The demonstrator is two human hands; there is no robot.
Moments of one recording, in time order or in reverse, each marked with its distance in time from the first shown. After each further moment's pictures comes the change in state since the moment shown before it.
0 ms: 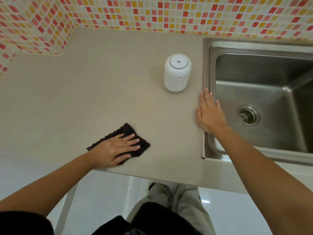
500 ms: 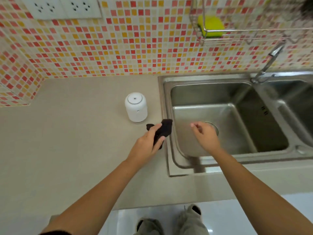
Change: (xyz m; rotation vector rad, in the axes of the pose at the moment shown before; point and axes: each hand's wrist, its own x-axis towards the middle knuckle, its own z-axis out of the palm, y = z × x) left_hand 0.209 0.128 -0.046 -0.416 0.349 -0.319; right_hand -0.069 0.070 -0.079 0.529 0.349 0.217
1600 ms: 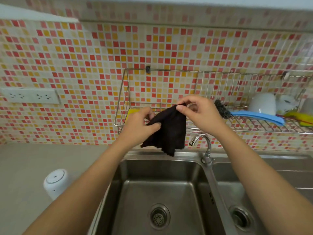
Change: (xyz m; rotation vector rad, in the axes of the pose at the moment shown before) left_hand 0.267 0.295 0.004 -0.068 0.335 0.082; right_hand 0.183 -0.044 -0.358 0.148 0.085 -0.677
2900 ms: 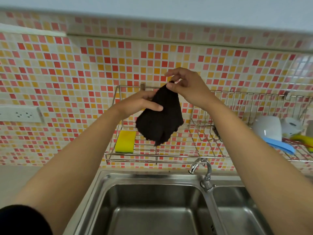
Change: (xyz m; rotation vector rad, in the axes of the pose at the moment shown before) left_hand 0.157 0.003 -0.031 -0.345 -0.527 0.056; right_hand 0.137 0.004 -0.023 0.051 -0.036 -0.131
